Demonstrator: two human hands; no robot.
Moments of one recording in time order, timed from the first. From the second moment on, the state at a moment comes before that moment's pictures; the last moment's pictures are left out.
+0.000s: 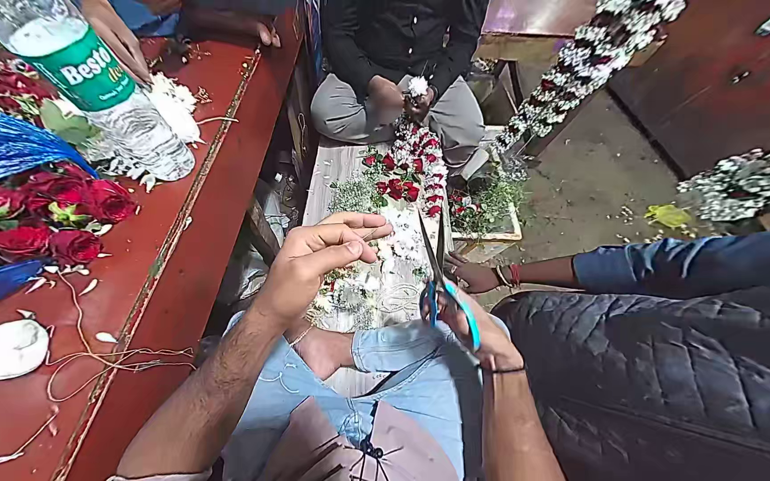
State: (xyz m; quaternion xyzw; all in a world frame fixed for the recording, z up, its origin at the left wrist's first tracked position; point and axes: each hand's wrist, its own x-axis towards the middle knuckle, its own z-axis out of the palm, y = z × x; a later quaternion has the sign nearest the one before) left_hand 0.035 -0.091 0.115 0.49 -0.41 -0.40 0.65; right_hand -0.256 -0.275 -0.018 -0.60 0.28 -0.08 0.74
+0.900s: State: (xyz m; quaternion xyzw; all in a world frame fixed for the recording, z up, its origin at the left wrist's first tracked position) left_hand 0.063 -0.173 0.049 0.57 -0.49 -0.31 0.58; right_hand -0.246 -0.229 0.017 -0.50 0.22 -0.22 0.81
